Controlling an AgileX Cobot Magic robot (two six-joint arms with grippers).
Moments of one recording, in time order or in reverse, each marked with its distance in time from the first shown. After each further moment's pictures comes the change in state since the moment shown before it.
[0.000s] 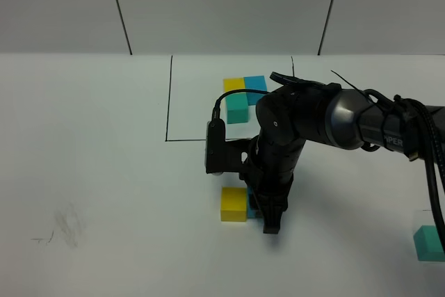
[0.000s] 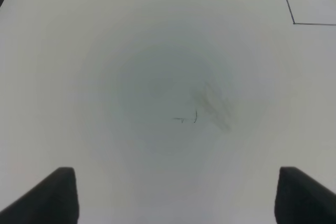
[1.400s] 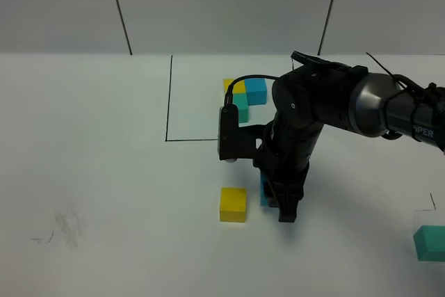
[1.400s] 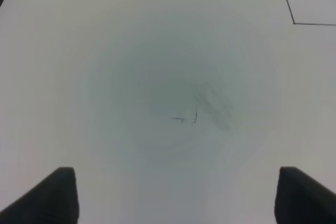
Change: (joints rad) left arm 0.000 0.000 0.000 0.000 0.000 -0.002; right arm -0.038 -0.071 0.002 -0.016 0.080 -0.014
